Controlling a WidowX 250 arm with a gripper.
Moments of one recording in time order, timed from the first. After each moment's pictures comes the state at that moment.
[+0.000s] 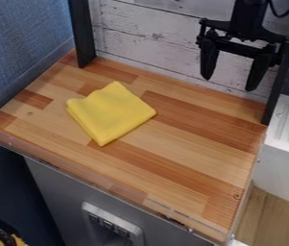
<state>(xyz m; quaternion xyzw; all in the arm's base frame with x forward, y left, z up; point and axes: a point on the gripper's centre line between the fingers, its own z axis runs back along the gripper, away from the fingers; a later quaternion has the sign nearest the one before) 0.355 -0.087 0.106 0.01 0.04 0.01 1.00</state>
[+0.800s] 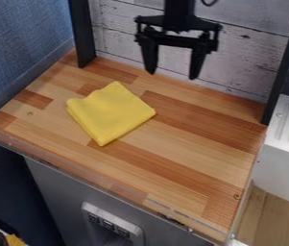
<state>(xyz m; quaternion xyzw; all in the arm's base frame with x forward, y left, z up) 0.334 -0.010 0.115 -0.01 -0.01 0.12 0.99</state>
